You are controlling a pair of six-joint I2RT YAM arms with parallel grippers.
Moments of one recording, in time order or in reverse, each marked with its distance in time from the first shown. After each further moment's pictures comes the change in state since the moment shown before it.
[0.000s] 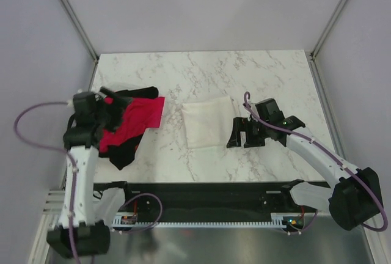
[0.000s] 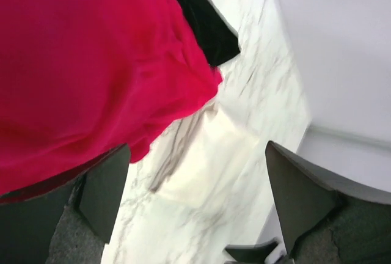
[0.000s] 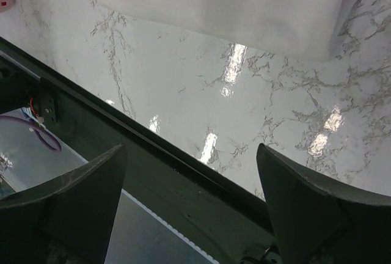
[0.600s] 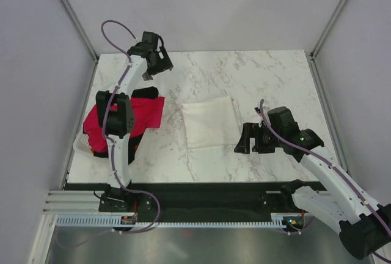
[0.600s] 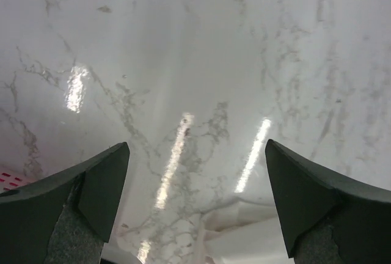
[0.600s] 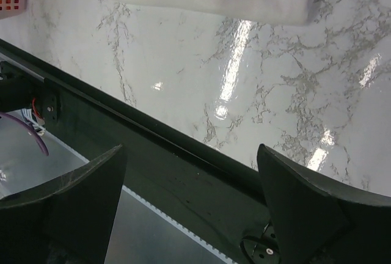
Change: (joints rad) left arm -0.465 1.456 1.188 -0.023 -0.263 0.380; right arm 0.005 -0.265 -0.029 -0.120 0.070 0.035
